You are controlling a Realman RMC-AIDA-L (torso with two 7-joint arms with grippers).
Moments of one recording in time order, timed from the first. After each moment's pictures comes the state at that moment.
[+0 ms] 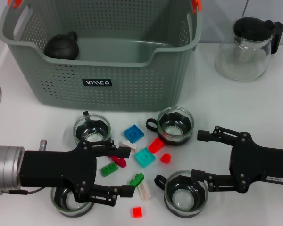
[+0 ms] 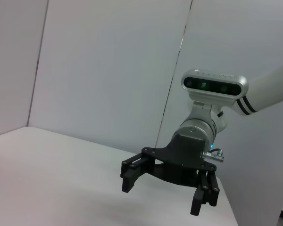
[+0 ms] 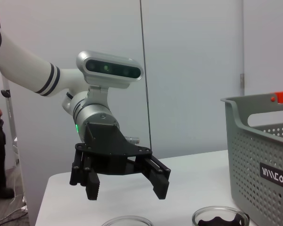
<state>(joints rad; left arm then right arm) -0.46 -2.10 0.66 0.62 2.09 1.88 -1.17 0.48 2.09 -0.57 -0.45 -2.06 -1.75 0.90</state>
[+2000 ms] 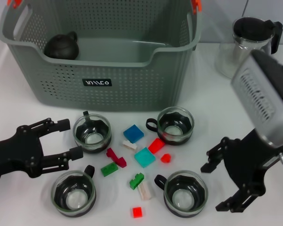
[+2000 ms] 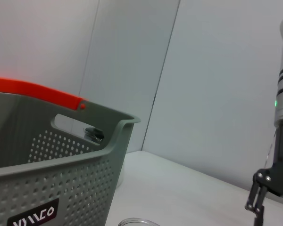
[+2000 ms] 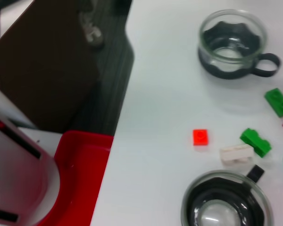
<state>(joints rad) -0.36 -2.07 0.30 0.65 2.14 1.88 -1.18 0.69 2.10 -1.36 -1.38 -2.41 -1.94 1.79</state>
